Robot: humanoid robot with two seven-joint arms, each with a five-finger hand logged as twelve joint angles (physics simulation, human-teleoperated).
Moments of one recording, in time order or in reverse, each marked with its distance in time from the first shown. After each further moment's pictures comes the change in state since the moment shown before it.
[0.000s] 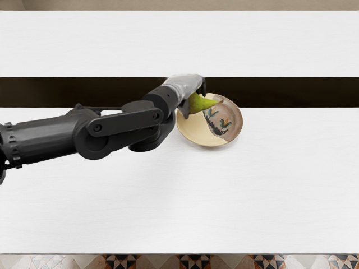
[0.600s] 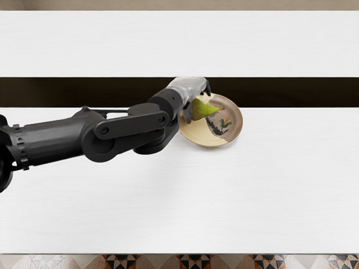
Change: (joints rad) left arm 0.003 -0.029 0.004 0.019 0.003 0.001 -0.001; right arm -0.001 0.000 0.000 -0.001 0.000 0.000 0.000
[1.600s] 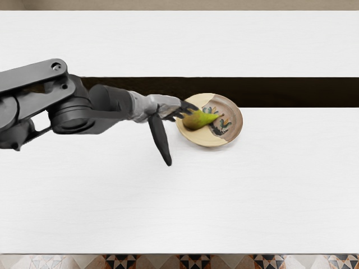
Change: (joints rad) left arm 0.147 0.438 -0.321 -0.398 -0.666 -0.366 0.000; right arm 0.000 0.000 -0.002 -0.001 0.000 0.000 0.000
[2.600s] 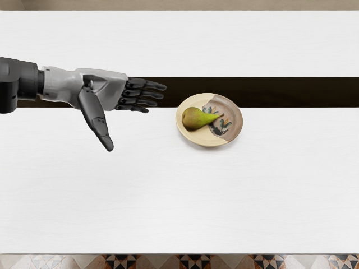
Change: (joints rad) left arm 0.134 0.344 -0.316 -0.020 -0.423 -0.383 0.000; right arm 0.001 0.000 0.000 0.001 -0.001 0.000 0.000
